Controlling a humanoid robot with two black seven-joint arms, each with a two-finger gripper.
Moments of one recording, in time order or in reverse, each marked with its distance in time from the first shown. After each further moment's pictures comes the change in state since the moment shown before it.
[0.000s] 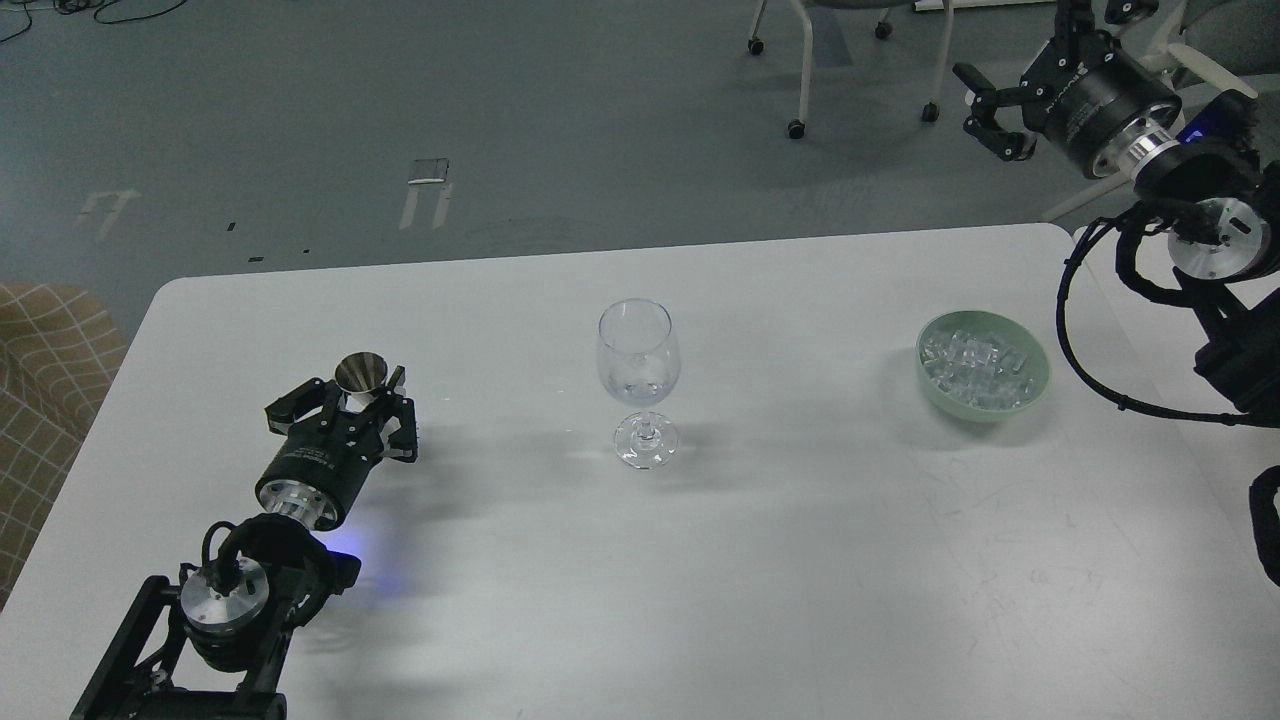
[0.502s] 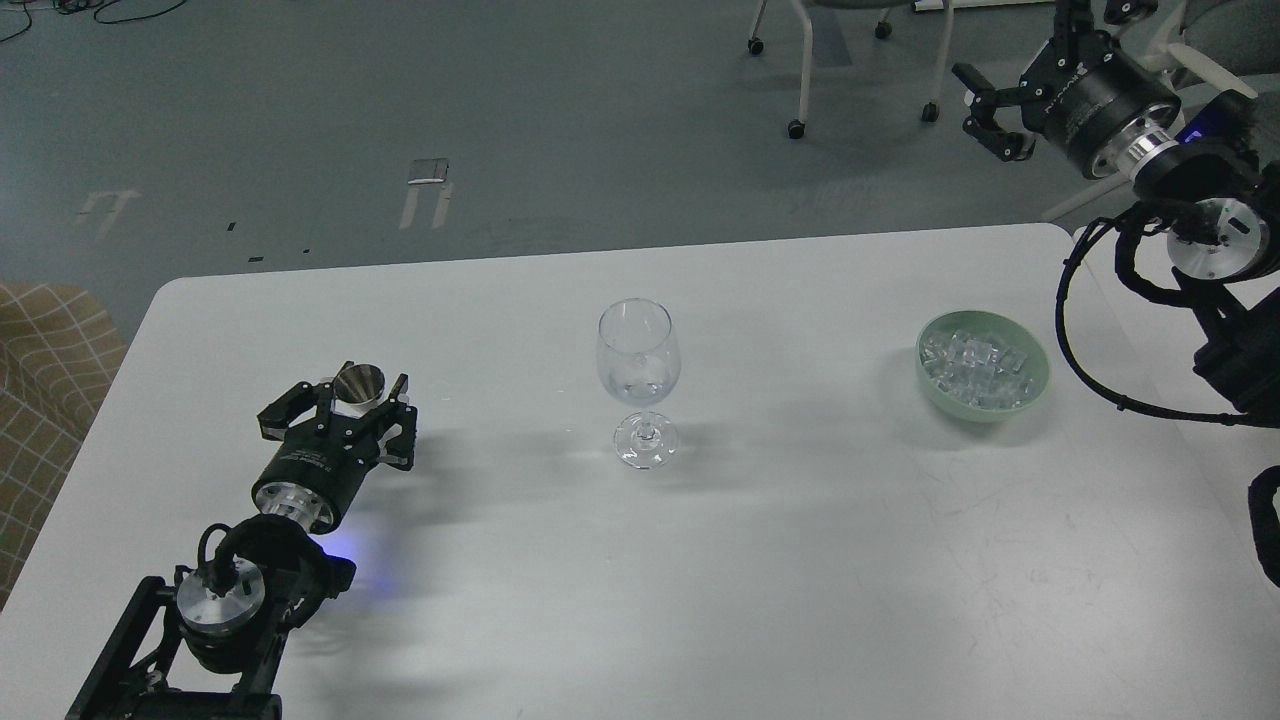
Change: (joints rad) left arm 0.001 0.008 0.001 0.009 0.003 0.015 0.002; right arm 0.000 0.001 -0.001 0.000 0.000 -0.001 0.000
